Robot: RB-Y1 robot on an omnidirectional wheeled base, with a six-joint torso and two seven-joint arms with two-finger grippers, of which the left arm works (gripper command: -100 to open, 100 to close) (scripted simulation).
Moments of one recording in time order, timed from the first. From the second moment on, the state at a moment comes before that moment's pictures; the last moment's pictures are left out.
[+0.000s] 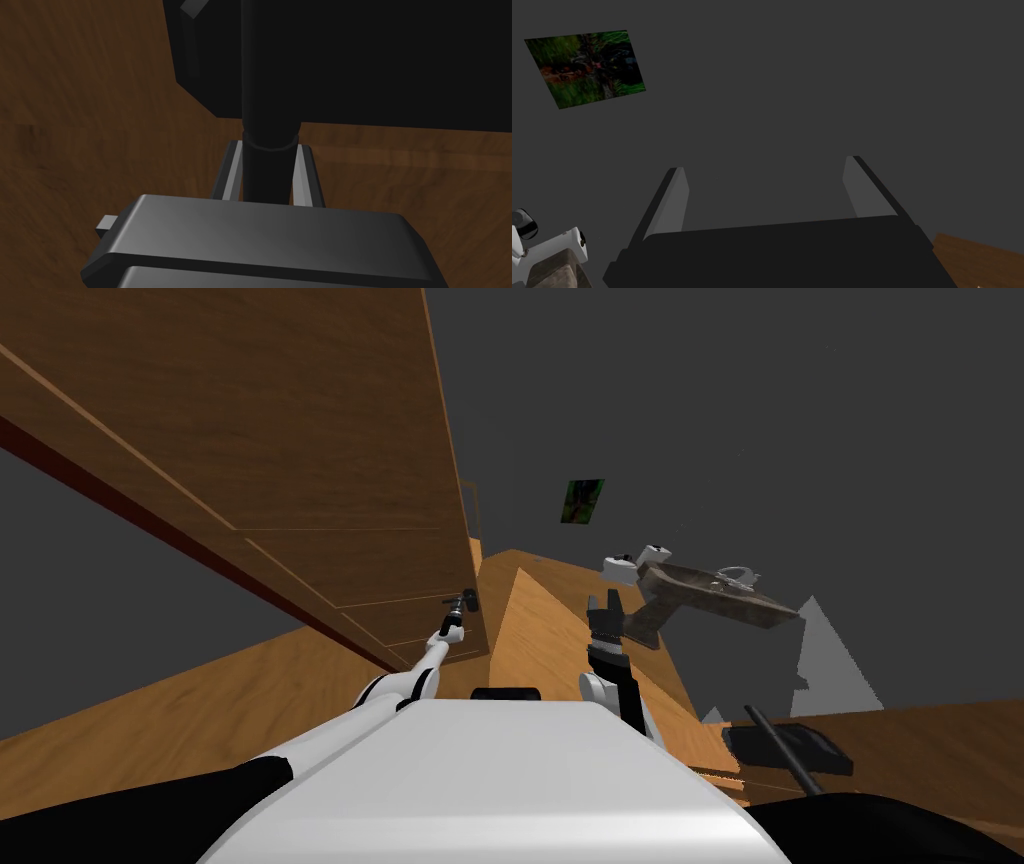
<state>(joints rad) -0.47 0.14 0.27 -0.62 0.10 -0.47 -0.04</state>
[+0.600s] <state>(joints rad) -0.48 0.15 0.30 -0.61 0.10 -0.47 -0.05</state>
